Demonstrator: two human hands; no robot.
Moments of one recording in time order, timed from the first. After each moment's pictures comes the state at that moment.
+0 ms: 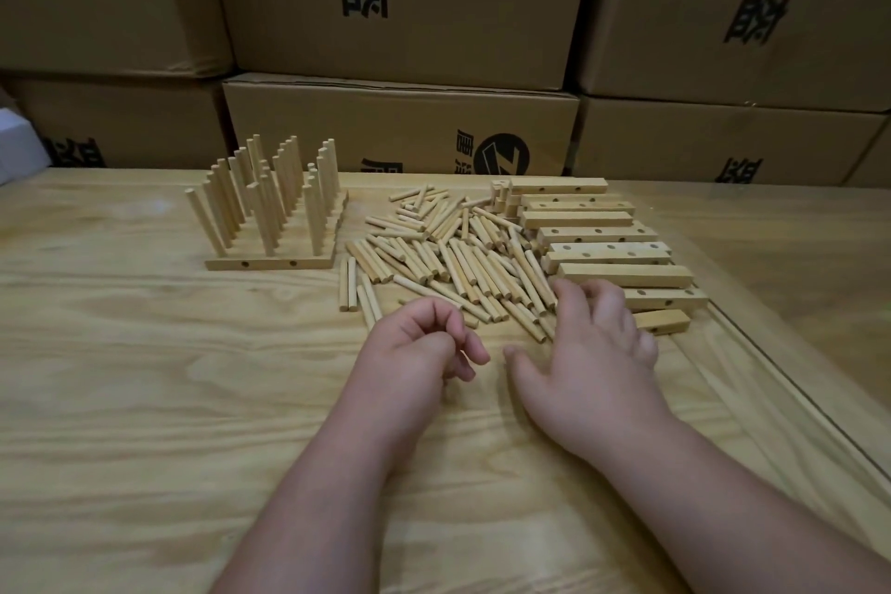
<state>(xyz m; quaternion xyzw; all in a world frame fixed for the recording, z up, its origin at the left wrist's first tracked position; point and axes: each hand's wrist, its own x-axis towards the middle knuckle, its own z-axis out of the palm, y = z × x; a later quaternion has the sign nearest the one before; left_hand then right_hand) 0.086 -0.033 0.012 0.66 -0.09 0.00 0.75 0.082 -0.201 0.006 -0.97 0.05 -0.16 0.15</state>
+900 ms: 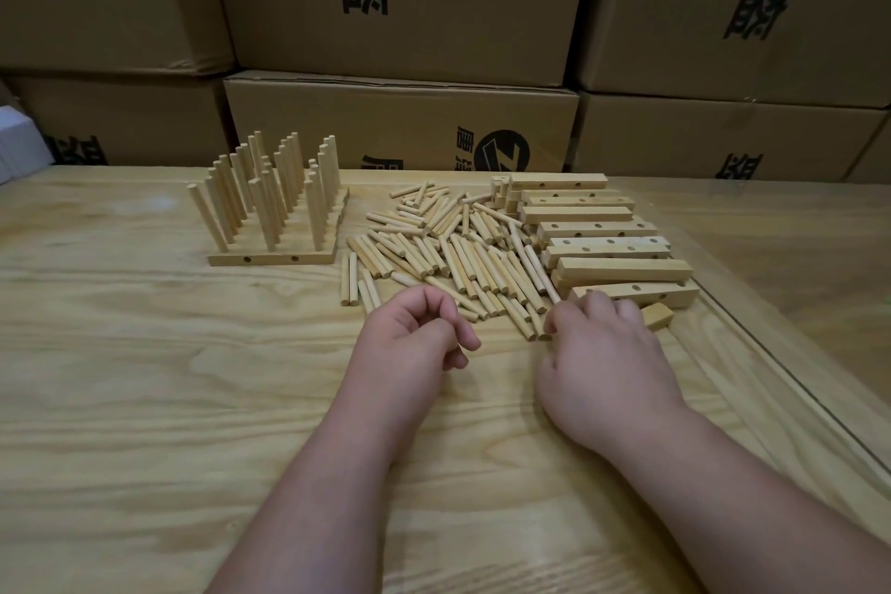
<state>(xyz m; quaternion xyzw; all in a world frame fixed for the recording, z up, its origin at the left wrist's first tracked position) 0.087 -0.031 0.009 0.67 -0.06 0.02 0.74 0.077 -0.208 0.015 -0.99 0.04 -0.09 0.05</state>
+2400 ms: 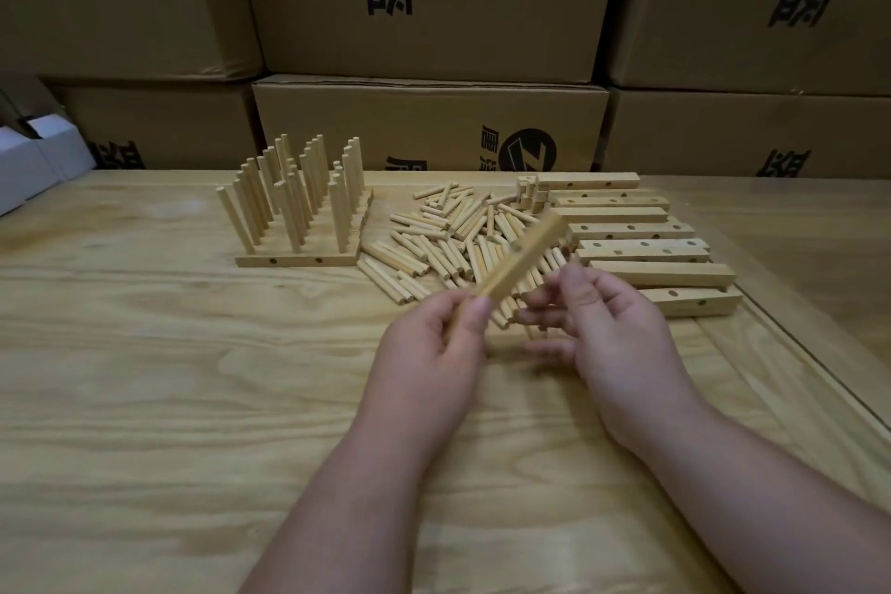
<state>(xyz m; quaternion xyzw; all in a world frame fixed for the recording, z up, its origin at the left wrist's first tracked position) 0.091 -0.028 -0.003 0.80 -0.07 0.16 0.58 0.095 -0.192 0.014 -0.63 -0.03 -0.09 0.77</state>
